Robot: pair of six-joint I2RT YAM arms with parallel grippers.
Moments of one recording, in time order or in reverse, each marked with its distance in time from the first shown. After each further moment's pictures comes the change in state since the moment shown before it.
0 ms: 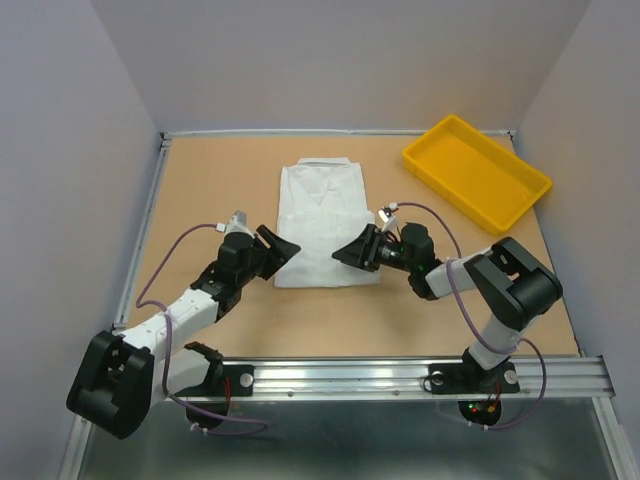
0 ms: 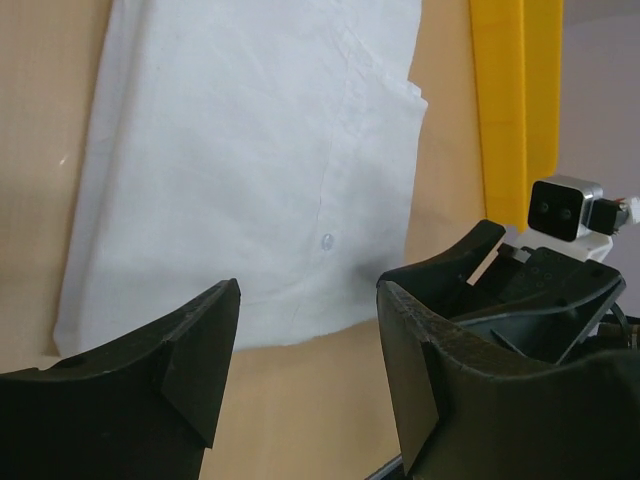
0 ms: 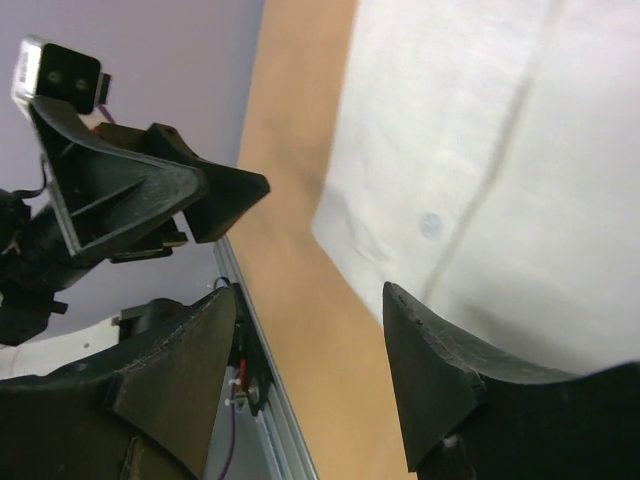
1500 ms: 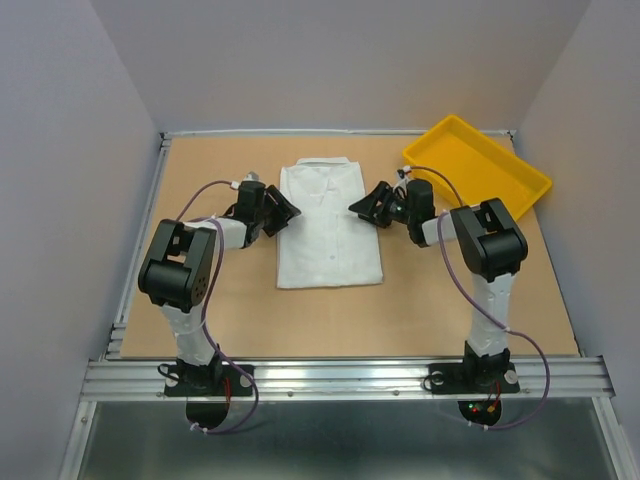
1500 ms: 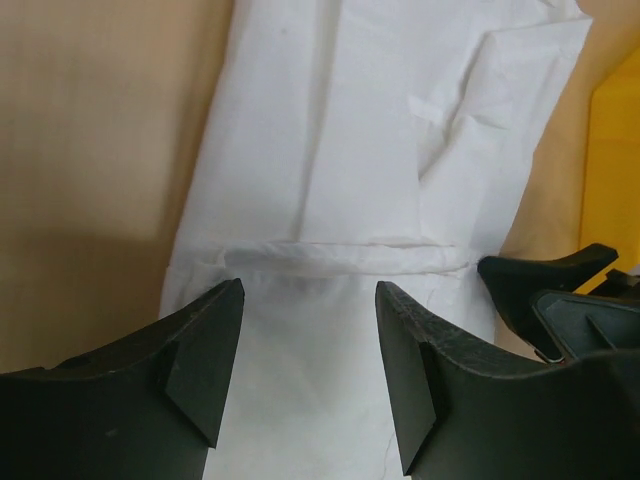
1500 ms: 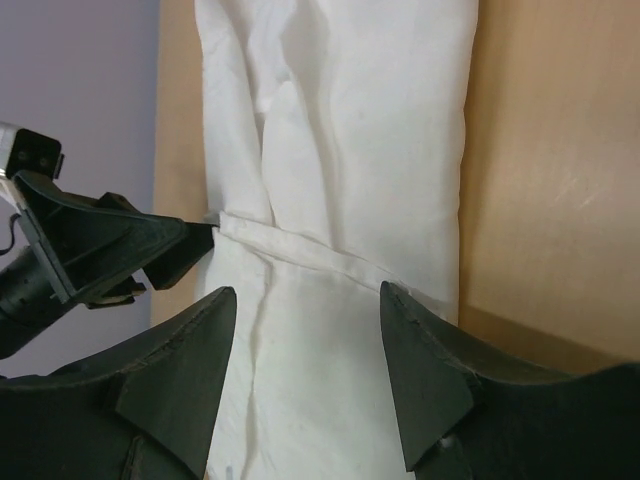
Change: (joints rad) left arm 0.137 0.789 0.526 0.097 0.086 0.157; right arm -0.294 0.380 0.472 -0.237 -0.028 -0.153
